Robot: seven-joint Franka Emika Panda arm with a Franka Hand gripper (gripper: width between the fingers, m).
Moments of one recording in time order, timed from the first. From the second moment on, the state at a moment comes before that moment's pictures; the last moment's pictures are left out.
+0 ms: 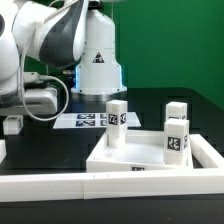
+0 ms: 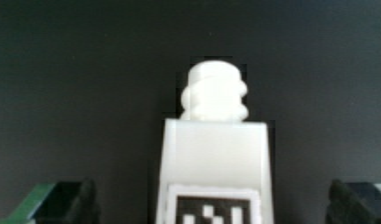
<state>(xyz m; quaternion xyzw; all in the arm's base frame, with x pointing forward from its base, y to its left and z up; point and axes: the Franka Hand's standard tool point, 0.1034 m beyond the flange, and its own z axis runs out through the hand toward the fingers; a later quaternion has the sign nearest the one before) 0.336 -0.217 0.013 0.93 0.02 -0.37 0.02</state>
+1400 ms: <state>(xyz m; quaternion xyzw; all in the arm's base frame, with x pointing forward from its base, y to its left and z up) 0.350 -0.191 0.034 0.93 0.03 -0.37 0.01</state>
